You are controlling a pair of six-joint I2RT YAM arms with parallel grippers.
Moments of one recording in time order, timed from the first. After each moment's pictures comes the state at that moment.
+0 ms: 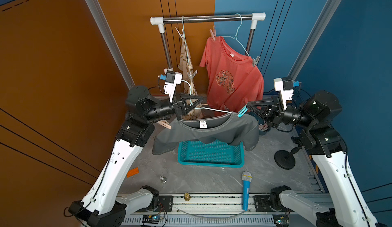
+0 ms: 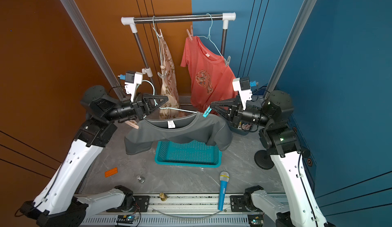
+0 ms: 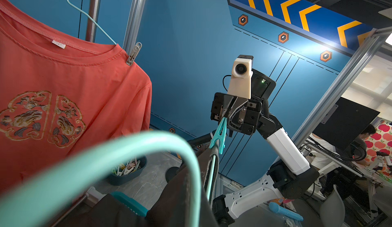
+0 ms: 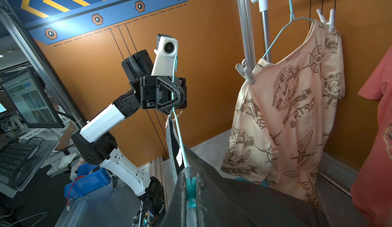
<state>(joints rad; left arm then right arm) -0.40 1.16 1.50 -0.19 0.89 -0.51 0.22 1.05 1.48 -0.34 -1.05 0.35</state>
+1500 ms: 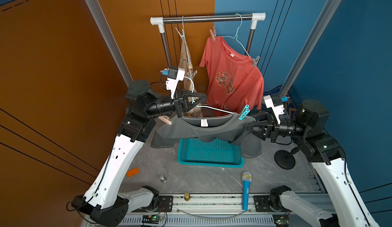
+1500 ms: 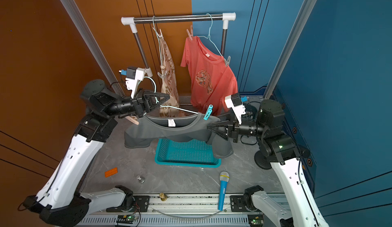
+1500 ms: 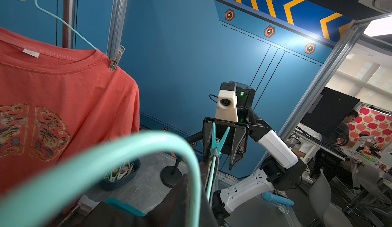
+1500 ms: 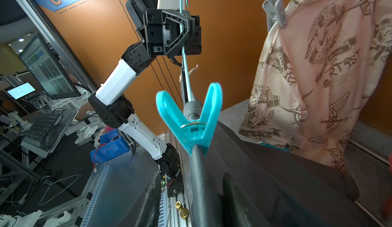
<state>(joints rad) -0.40 1.22 1.62 -0.23 0.96 -0.49 0.28 0.97 1.37 -0.56 -1.12 0.19</state>
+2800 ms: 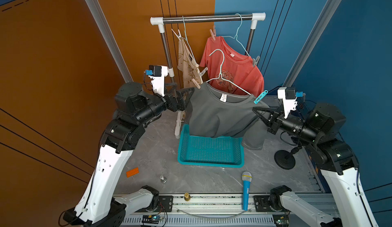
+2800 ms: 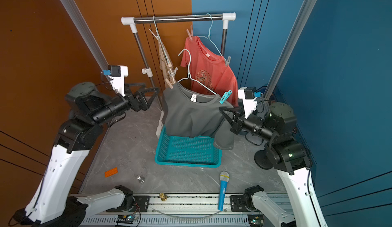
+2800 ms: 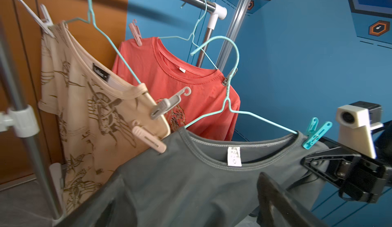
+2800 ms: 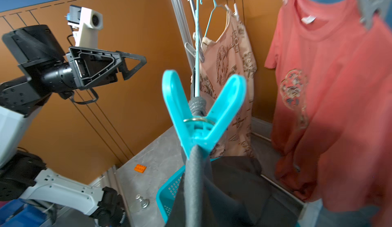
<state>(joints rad) -0.39 1.12 1.72 -0.58 0.28 -0.29 0.27 0.92 1.50 -0.64 -0.60 0.19</state>
